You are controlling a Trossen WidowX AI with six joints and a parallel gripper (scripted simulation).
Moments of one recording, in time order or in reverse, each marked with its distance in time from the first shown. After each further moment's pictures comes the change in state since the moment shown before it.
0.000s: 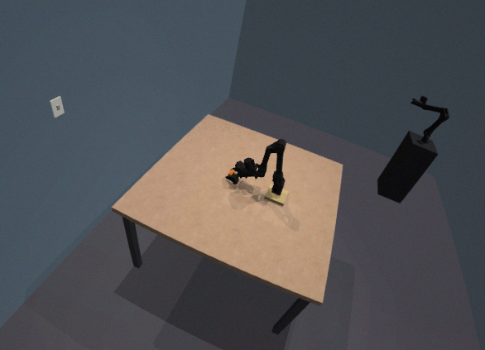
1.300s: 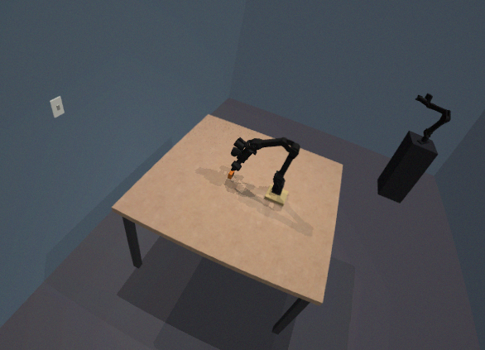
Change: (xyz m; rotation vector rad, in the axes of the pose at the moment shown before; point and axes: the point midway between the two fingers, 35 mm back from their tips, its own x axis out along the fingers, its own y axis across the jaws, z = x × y) arm -0.056 -0.003 0.076 -0.001 0.655 -0.001
